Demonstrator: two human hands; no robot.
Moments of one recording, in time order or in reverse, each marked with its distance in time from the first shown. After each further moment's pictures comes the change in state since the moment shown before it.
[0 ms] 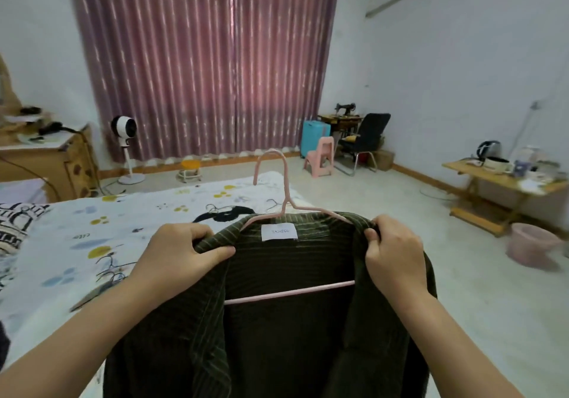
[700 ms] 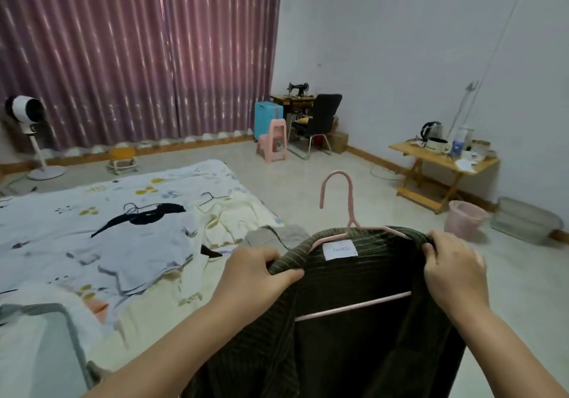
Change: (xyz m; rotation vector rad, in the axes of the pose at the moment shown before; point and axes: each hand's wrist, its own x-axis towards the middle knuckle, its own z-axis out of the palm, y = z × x) left_hand 0.105 0.157 0.281 -0.292 -0.207 0.065; right_hand 0.087 0.284 -0.041 -0.316 -0.035 0.280
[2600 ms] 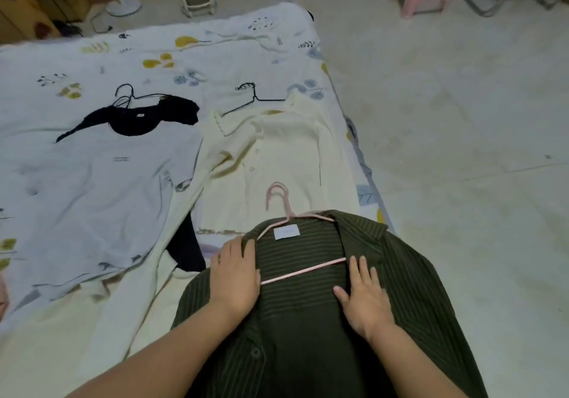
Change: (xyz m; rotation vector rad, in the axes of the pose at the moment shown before) left_hand 0.372 -0.525 0.312 0.838 -0.266 -0.713; right_hand 0.257 -0.038 0.759 -0.031 -1.310 -0.221
